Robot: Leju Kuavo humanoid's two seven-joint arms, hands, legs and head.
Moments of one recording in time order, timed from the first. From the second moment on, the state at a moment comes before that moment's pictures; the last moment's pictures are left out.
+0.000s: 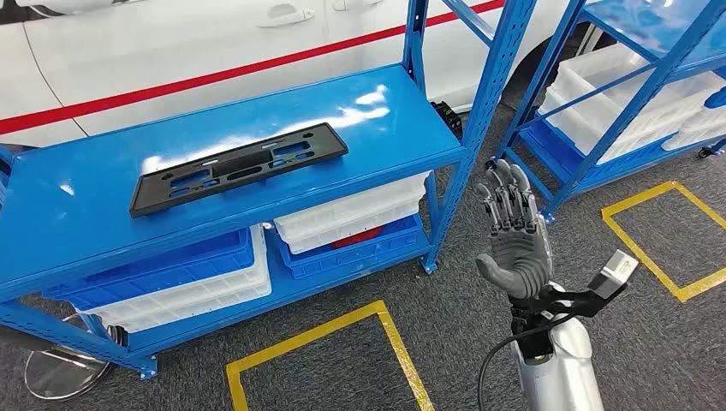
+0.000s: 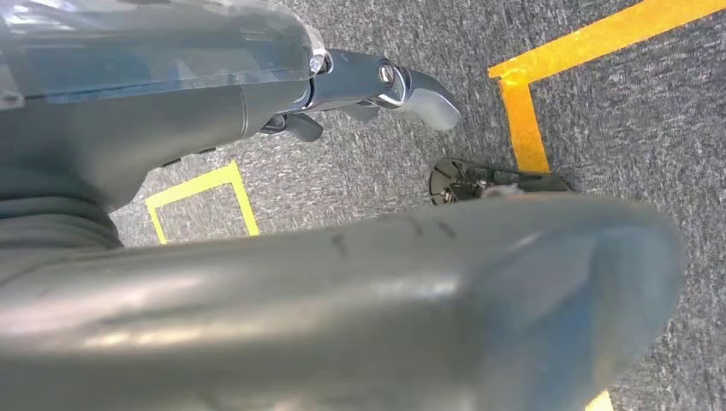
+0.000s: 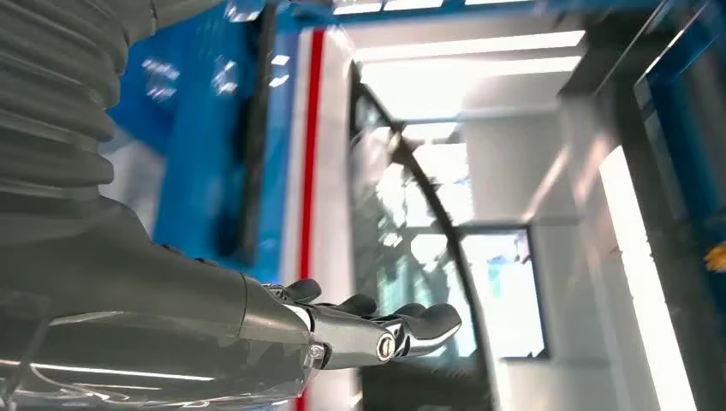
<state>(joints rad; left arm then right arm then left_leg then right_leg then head) -0.10 0.02 -1.21 -0.18 1.45 0.21 -0.04 -0.19 0.04 -0.04 -1.50 -0.17 0.55 -0.56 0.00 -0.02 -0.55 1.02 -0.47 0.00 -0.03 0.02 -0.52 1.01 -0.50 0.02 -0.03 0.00</state>
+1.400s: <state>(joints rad) -0.12 -0.03 -1.31 -0.17 1.56 0.17 -0.15 -0.08 0.08 0.48 -1.83 -0.51 0.81 -0.48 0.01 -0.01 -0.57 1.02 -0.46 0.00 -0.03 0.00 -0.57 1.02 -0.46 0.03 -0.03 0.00</state>
